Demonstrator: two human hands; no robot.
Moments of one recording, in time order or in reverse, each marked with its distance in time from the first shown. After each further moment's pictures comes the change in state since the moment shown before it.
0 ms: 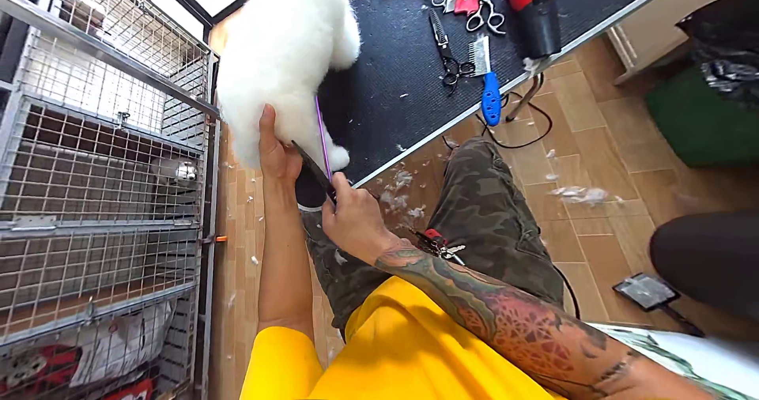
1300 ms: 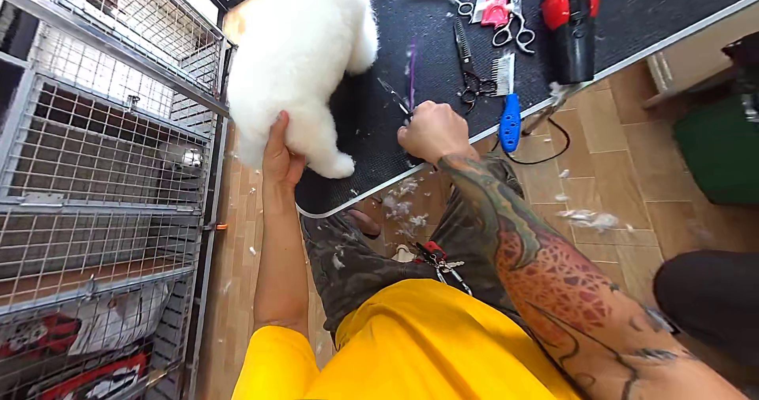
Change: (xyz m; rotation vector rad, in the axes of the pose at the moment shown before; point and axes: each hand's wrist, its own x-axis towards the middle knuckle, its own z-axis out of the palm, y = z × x) left_hand 0.010 -0.005 -0.016 -0.011 -0.015 -0.052; right_hand 0.132 0.069 -0.117 -0.323 0.040 0.281
